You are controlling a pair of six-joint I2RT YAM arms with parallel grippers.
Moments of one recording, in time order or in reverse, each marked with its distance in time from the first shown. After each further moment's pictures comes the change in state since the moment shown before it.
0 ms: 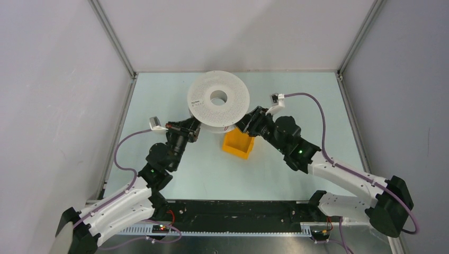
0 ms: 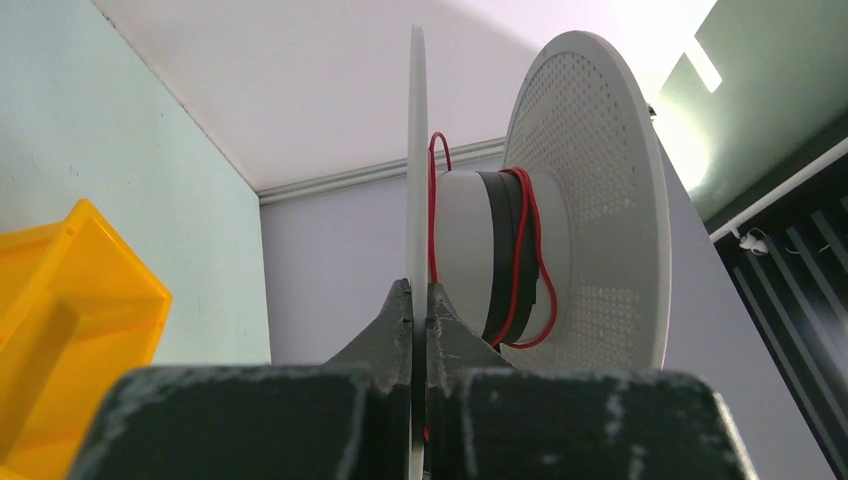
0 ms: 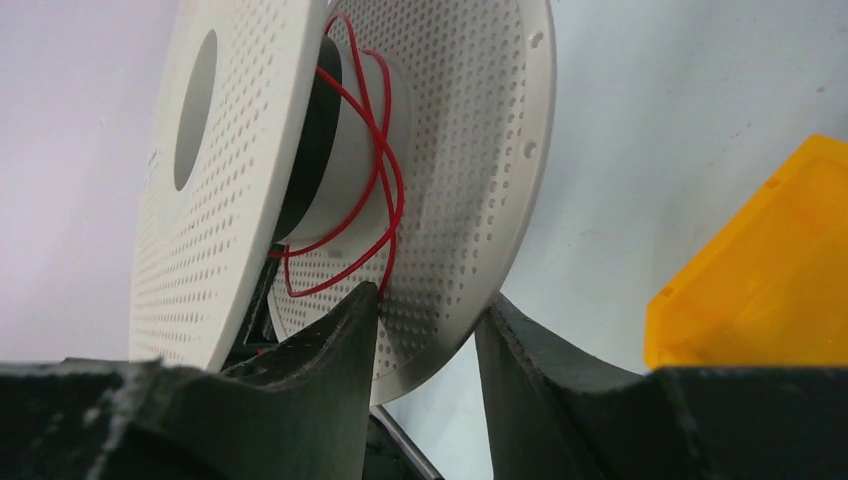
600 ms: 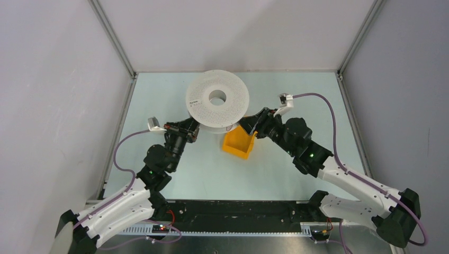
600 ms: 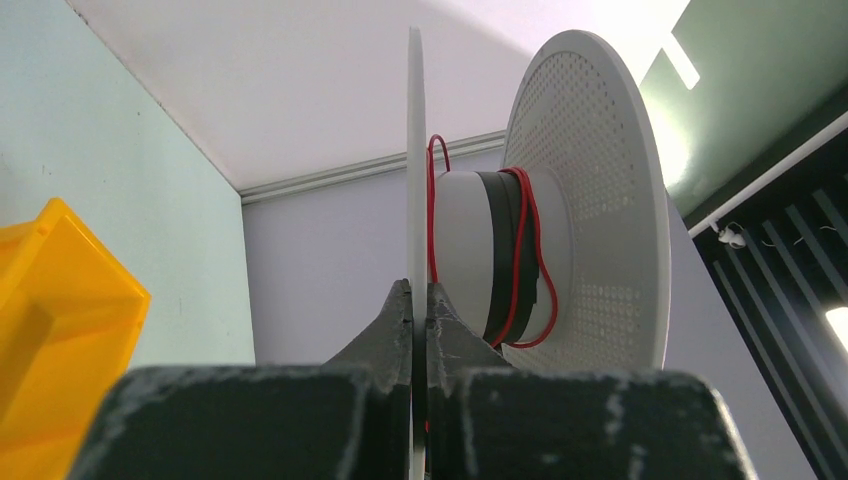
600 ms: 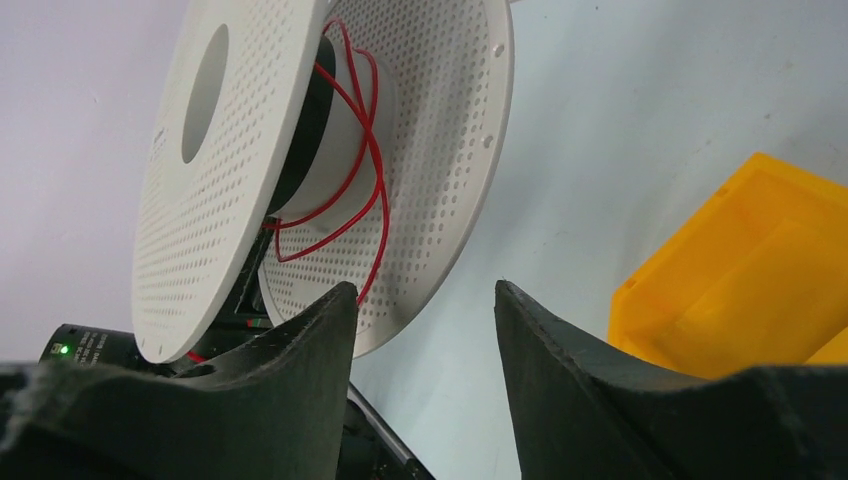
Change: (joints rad) left arm 0.000 -0.032 0.000 0.000 -0.003 0.001; right arm -0.021 -0.118 0.001 -0.103 -0.005 -0.083
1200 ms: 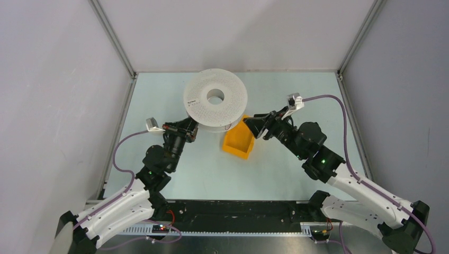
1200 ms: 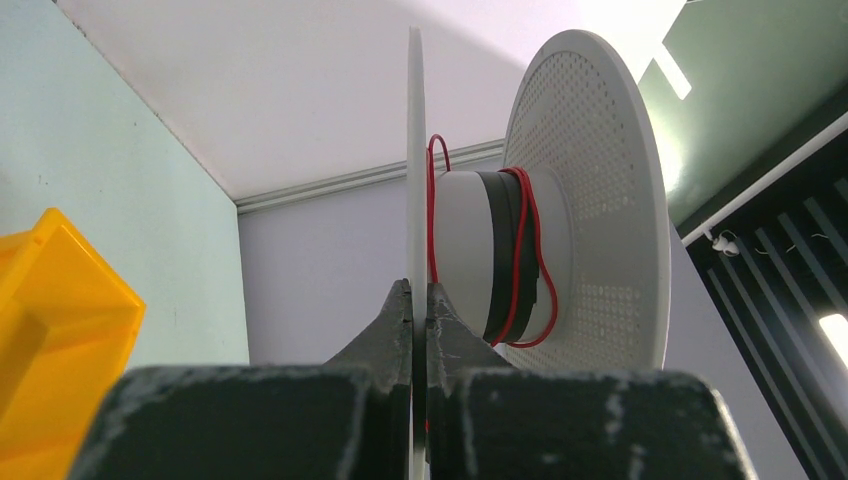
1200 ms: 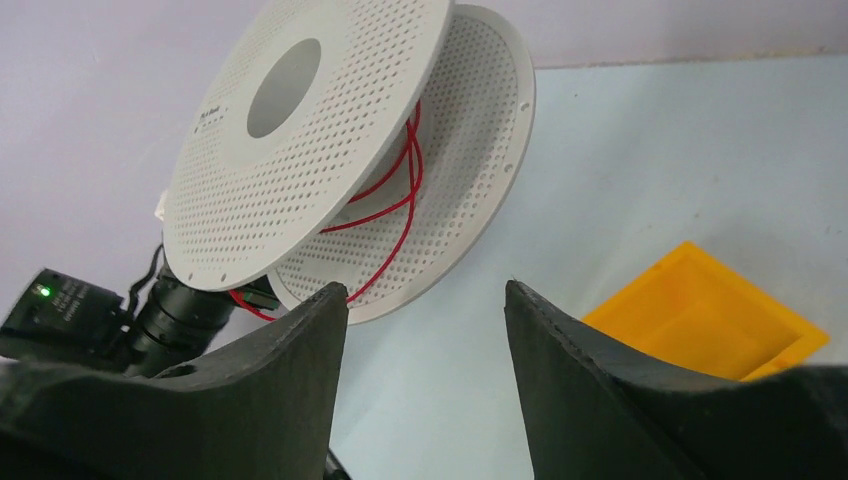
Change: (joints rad) left arm 0.000 -0.011 0.000 0.000 -0.019 0.001; right arm 0.012 -0.117 0.000 -0.017 0.005 -0.263
